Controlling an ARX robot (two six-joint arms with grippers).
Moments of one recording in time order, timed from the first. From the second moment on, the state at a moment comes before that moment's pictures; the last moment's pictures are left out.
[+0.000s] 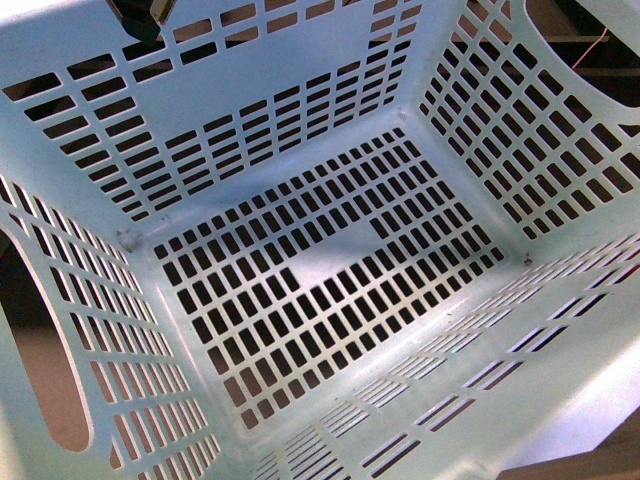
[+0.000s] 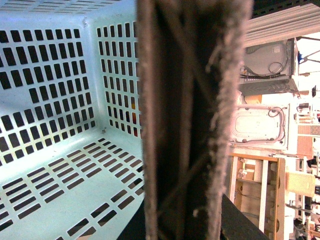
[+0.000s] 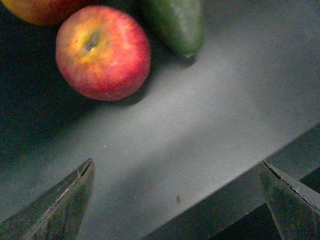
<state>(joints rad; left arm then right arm) -0.74 1.44 1.05 -0.12 0.02 -1.15 -0.33 2.12 0.49 0.63 0.16 0.16</state>
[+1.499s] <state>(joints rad) -0.74 1.44 1.05 -0.12 0.02 -1.15 -0.28 2.39 0.86 0.51 0.13 0.15</state>
